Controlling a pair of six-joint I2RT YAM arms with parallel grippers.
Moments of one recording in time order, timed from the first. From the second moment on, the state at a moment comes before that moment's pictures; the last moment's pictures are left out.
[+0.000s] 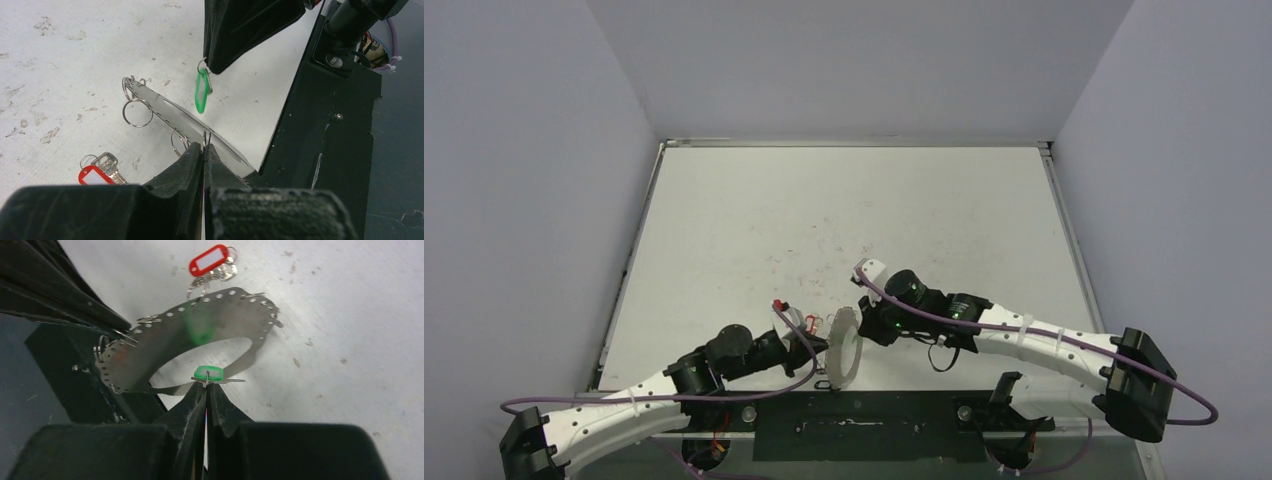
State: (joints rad) left arm -1.05 0.47 0.12 0.15 0.10 -0.19; right arm 1.01 1.15 0.71 -0.31 -0.10 0.25
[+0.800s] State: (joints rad) left arm -1.05 0.49 0.13 0.17 0.14 -0.17; right arm 1.13 1.32 0.79 -0.17 -0.32 0.19
